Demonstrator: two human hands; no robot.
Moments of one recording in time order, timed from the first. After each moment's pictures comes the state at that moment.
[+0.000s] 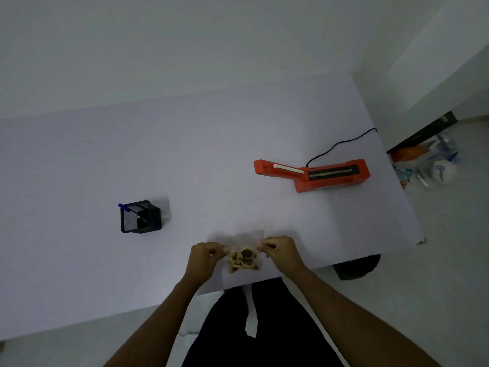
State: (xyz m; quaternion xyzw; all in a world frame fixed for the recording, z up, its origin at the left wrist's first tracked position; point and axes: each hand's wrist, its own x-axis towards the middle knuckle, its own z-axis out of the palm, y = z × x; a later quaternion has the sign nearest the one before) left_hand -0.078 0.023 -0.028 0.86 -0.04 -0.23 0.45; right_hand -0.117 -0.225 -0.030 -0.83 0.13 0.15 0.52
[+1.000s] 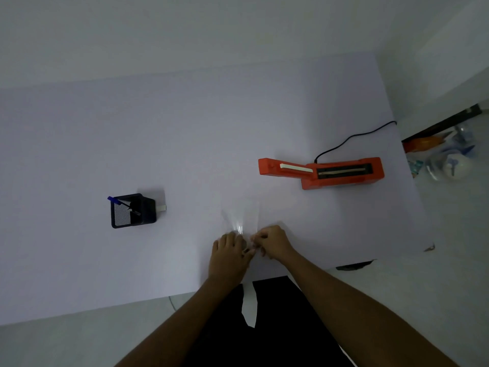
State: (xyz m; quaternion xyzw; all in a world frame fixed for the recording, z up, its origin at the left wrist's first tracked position) left_hand -0.091 -0.050 -0.034 0.95 -0.15 -0.23 0.12; right_hand -0.068 -0.217 -0.044 -0.78 0.25 0.33 0.48
